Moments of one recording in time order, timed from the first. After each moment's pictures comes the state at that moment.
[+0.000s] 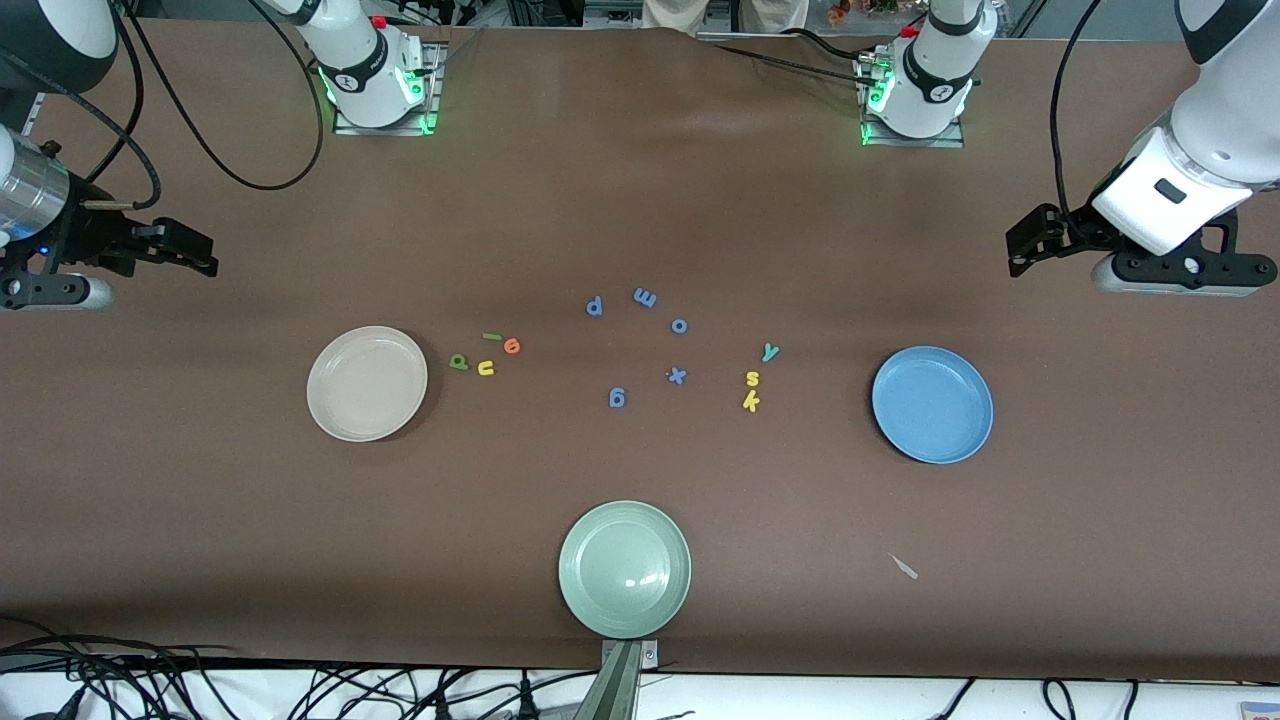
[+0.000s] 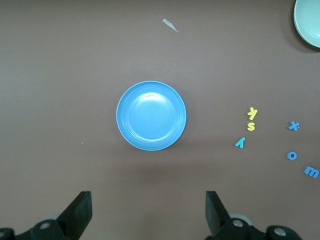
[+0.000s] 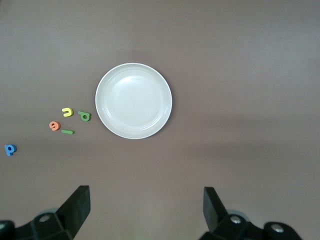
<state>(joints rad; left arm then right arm) 0.05 0.03 -0.20 -1.61 0.03 1.64 -0.11 0.17 0.08 -0.15 -1.62 0.01 1.61 0.00</state>
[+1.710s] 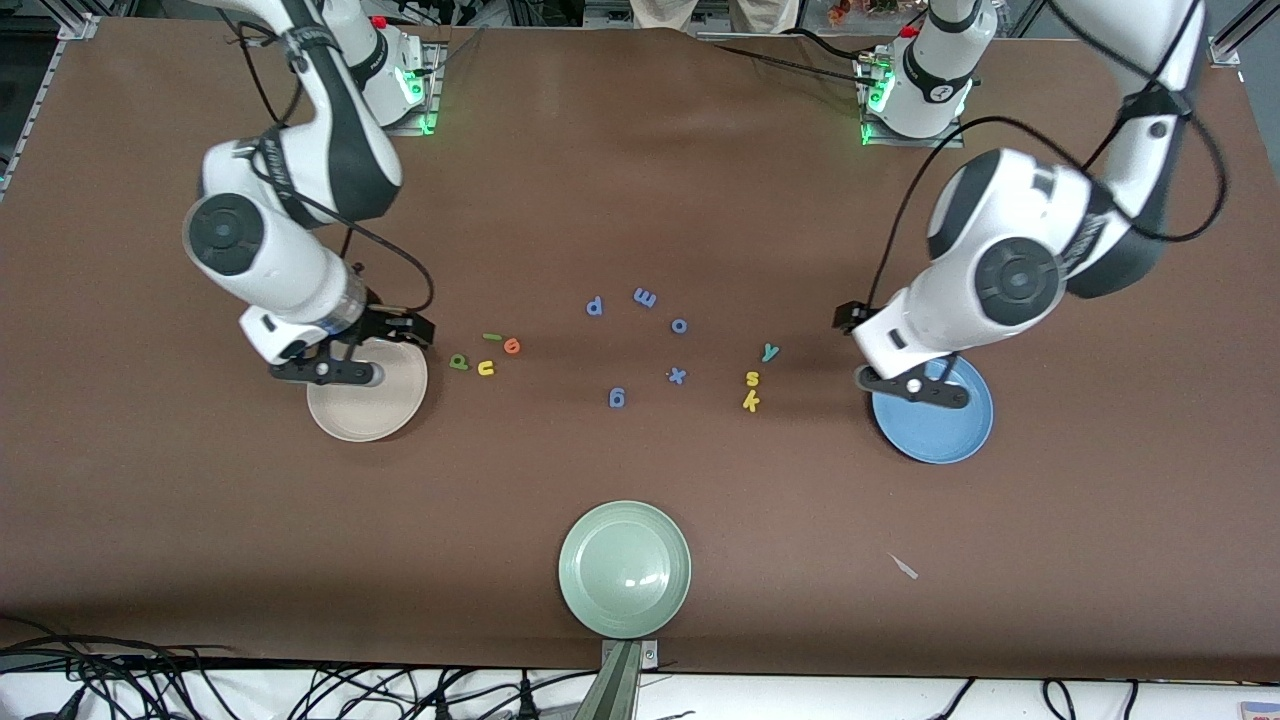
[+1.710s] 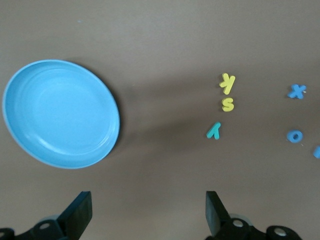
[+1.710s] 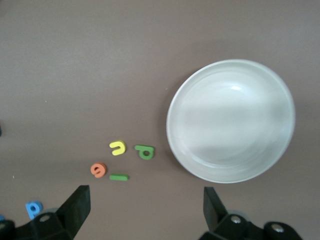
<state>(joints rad) -0.16 0.42 -0.22 -1.62 0.06 1.78 -0.18 0.45 0.29 -0.13 -1.90 0.08 2.14 0.37</state>
